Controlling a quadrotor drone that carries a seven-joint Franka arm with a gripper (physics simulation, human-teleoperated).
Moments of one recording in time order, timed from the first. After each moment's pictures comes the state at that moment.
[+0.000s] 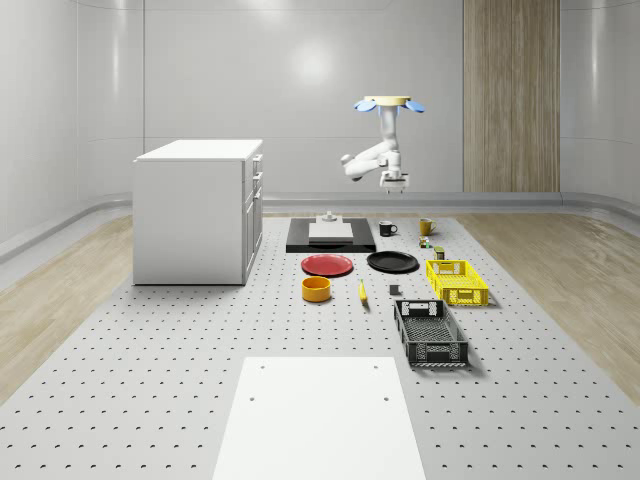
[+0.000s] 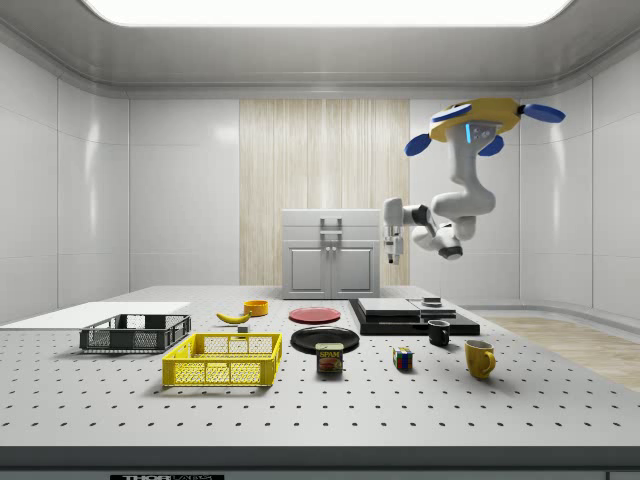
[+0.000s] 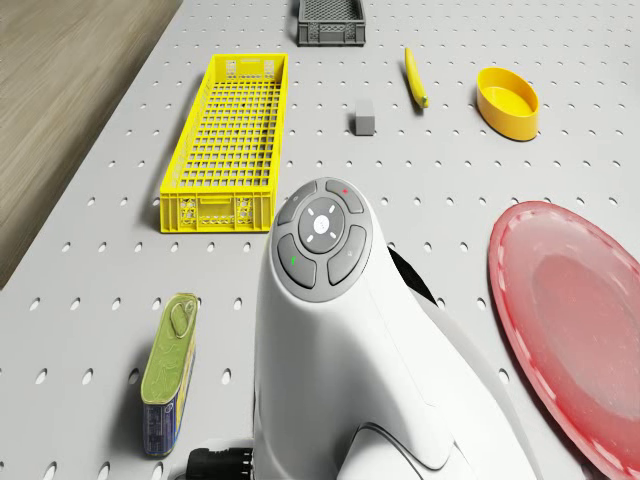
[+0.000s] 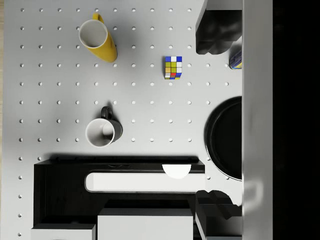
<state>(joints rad) -1.05 -1.11 1.27 -2.89 -1.97 1.20 1.58</state>
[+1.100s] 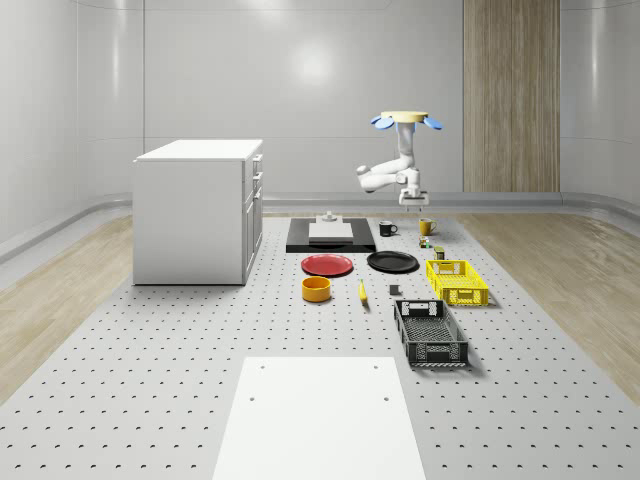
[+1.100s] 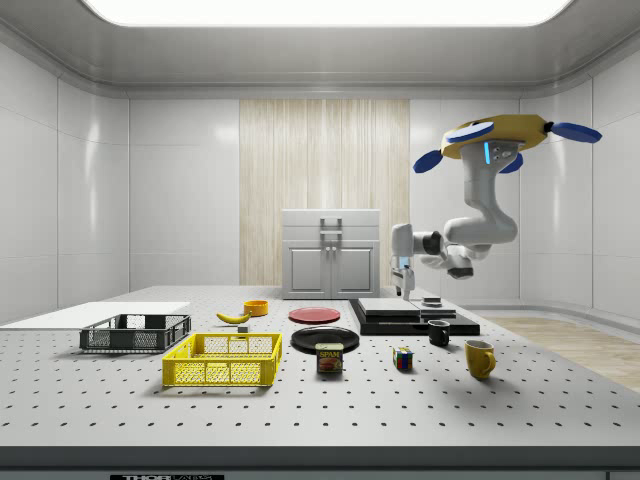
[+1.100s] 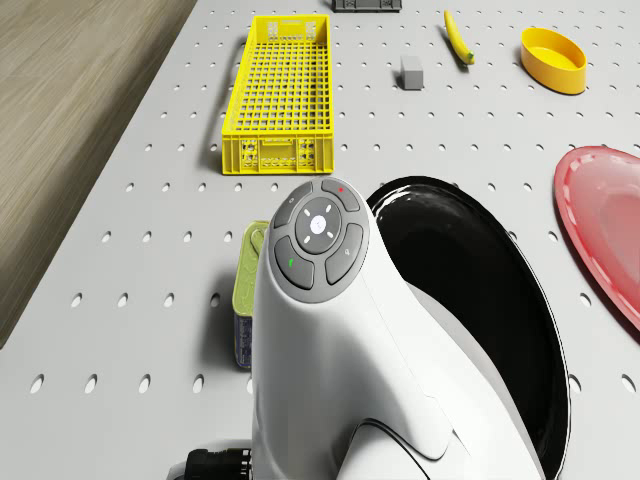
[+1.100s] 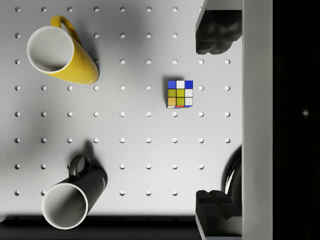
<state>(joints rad) -1.09 -1.22 1.31 -2.89 -1.91 1.29 1.62</state>
